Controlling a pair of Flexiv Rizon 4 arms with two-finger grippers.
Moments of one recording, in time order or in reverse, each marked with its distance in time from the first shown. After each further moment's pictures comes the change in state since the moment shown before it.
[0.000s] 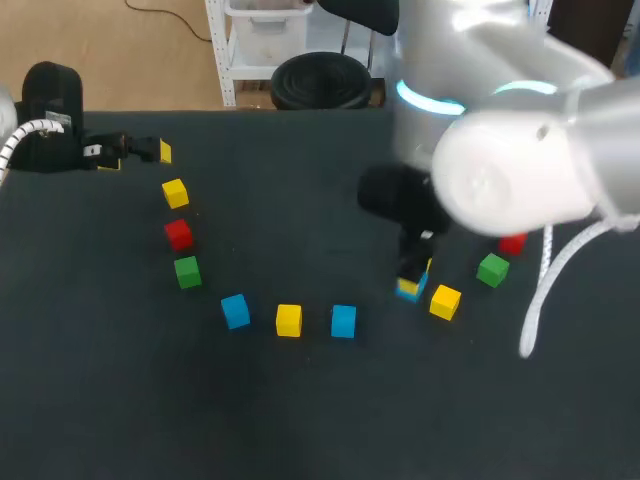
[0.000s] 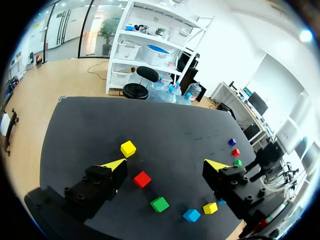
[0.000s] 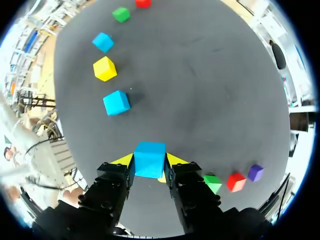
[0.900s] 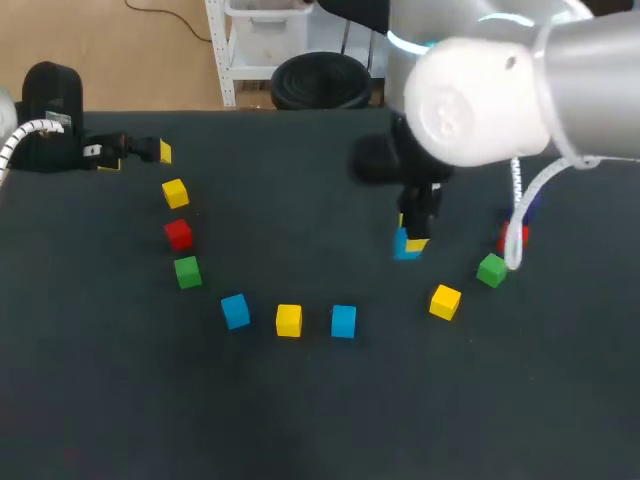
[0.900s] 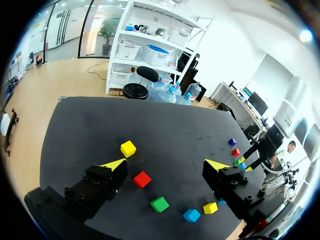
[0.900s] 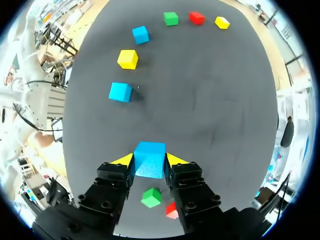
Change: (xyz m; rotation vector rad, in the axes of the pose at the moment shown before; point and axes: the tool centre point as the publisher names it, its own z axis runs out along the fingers) left arm 0.000 0.000 0.000 0.000 0.000 0.000; right arm -0.029 -0.039 -0.021 0.024 0.062 -0.560
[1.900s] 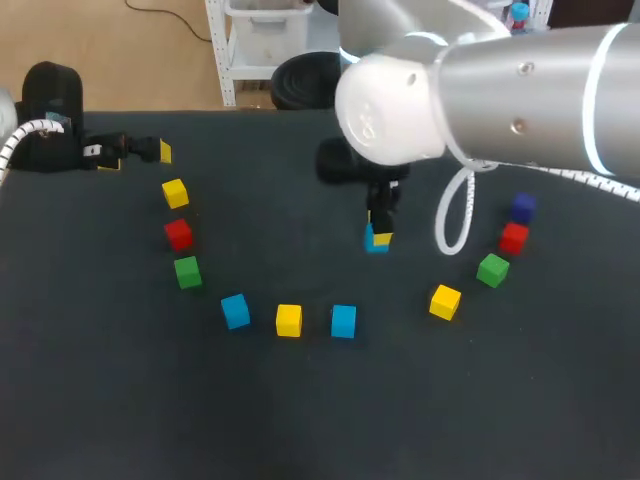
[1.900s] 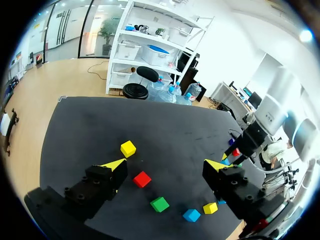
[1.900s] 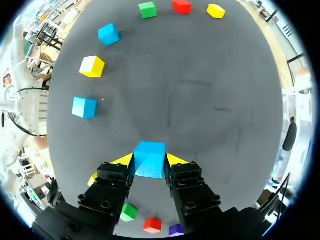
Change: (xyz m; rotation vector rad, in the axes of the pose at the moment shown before) left arm 0.000 0.000 0.000 0.000 0.000 0.000; right arm -0.027 -0.054 0.036 -0.034 0.034 0.014
